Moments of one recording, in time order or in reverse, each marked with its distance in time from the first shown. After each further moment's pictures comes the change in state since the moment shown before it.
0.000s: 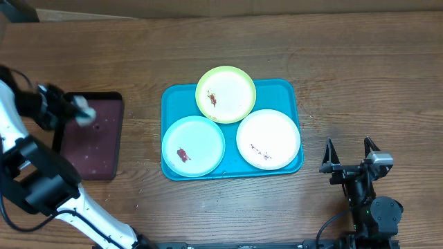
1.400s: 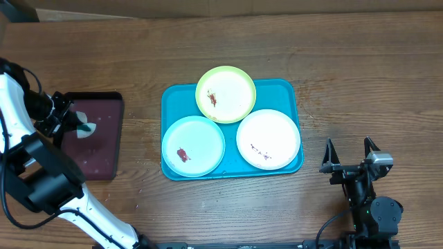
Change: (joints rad) left arm -0.047 -0.020 -0.079 -0.032 -0.254 -0.059; right arm 0.000 0.000 0.000 0.000 0.000 0.001
